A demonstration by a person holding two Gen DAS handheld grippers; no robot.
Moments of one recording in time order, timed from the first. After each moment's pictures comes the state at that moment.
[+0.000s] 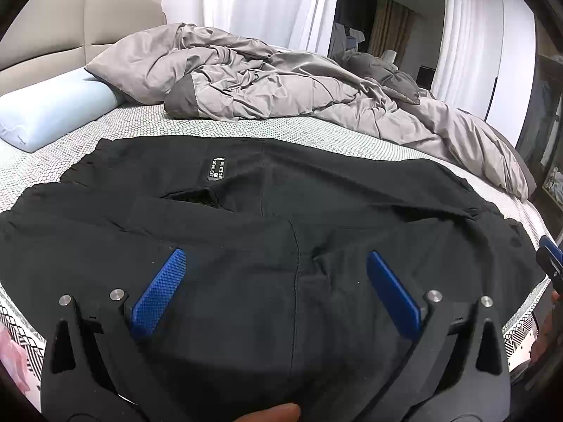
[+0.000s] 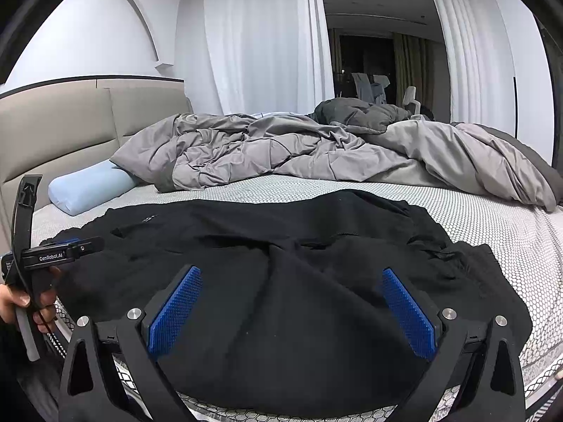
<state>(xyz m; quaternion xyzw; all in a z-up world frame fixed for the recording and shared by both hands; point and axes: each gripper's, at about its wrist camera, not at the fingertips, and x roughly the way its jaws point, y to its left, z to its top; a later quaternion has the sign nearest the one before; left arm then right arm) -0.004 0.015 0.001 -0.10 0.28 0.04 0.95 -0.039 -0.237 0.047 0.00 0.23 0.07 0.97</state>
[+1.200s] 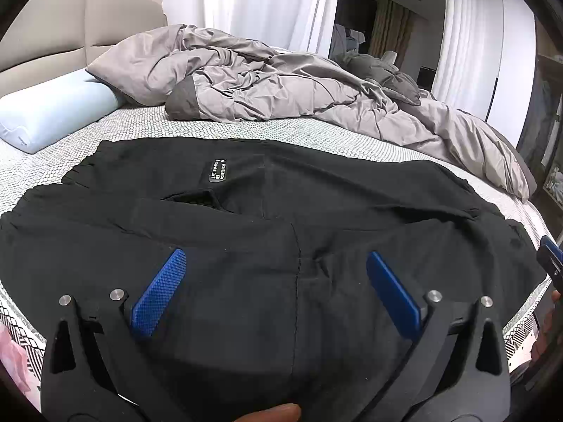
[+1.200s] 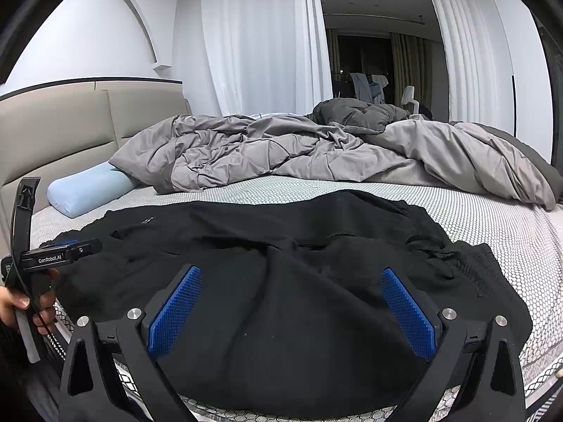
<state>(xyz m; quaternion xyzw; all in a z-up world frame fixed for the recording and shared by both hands) -0.005 0.017 0.002 -0.11 0.28 0.04 0.95 -0.037 -0.238 0.047 0.00 0.23 0.07 0.97</state>
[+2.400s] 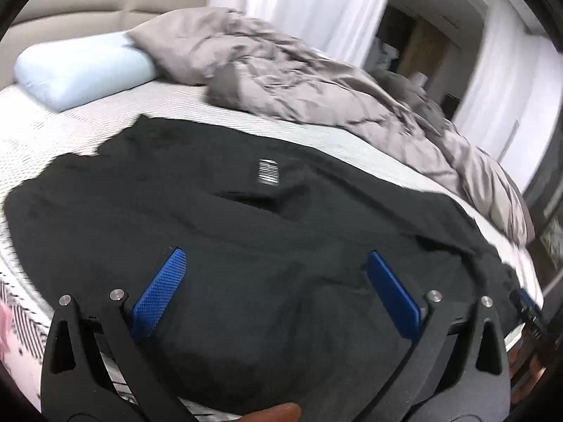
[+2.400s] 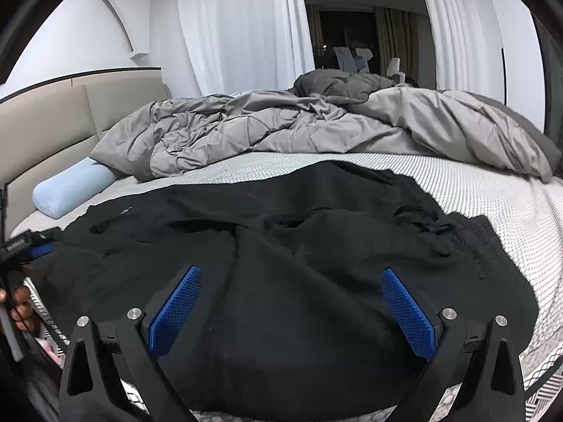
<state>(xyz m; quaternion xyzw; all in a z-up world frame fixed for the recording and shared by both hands) -0.018 0.101 0.013 -0.21 0.29 0.09 0.93 -0.007 -0.255 0.031 0.01 0.29 0.03 0.96</state>
